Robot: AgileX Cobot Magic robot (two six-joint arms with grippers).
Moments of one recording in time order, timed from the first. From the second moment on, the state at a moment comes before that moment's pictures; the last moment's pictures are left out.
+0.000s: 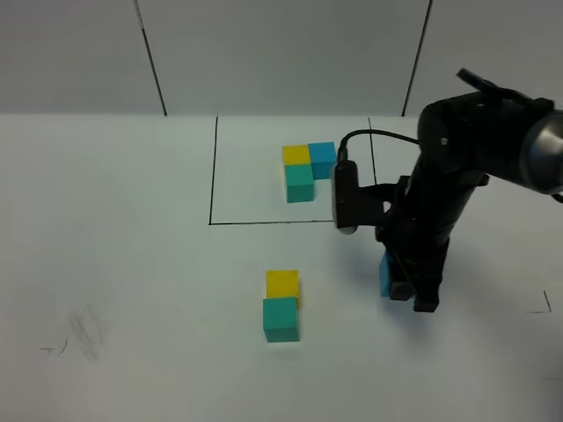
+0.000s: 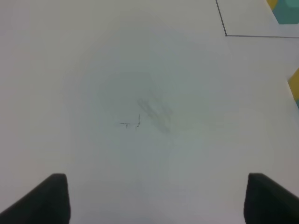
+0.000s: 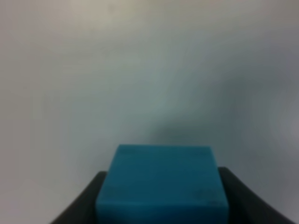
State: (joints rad) left arm 0.08 0.04 -0.51 -0.12 1.07 0.04; right arm 0.46 1.94 -1.38 0.09 1.00 -1.13
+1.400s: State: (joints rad) left arm 0.08 0.04 -0.51 -0.12 1.07 0.04; right arm 0.62 2.16 -1.67 0.03 1.05 -1.00
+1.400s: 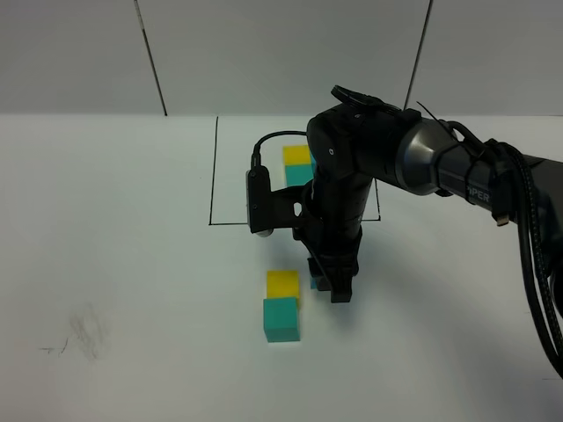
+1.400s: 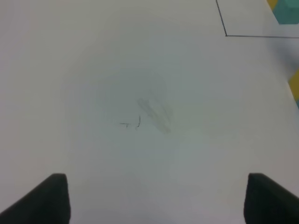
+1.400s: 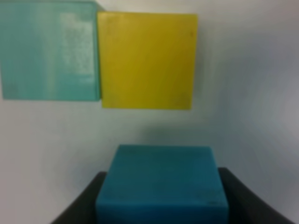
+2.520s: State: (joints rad) left arm 0.08 0.04 -0.51 -0.12 1.07 0.04; right arm 0.62 2.21 -1.67 0.06 1.03 -1.00
